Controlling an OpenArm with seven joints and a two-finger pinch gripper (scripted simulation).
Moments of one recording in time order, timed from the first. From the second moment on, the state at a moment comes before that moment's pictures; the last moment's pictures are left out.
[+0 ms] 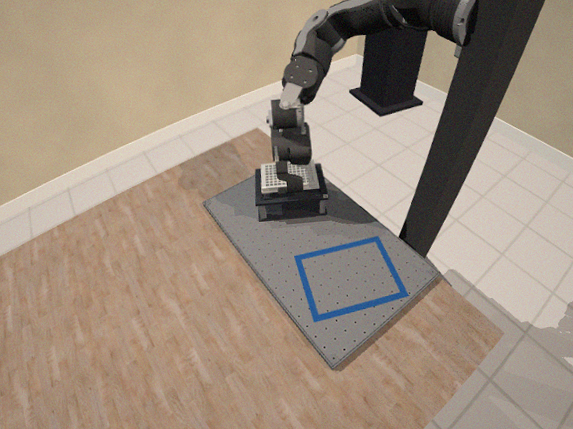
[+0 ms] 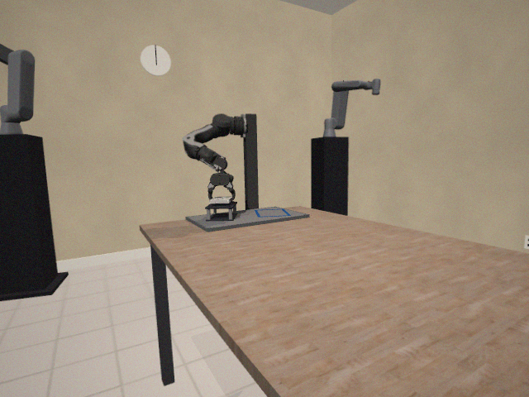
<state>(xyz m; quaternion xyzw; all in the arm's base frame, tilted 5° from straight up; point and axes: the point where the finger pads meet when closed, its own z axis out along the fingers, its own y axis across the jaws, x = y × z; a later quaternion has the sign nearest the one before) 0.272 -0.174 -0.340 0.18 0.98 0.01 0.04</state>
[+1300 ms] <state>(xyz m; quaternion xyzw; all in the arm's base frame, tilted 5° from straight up) 0.270 -0.173 -0.349 0.18 0.98 0.01 0.04</state>
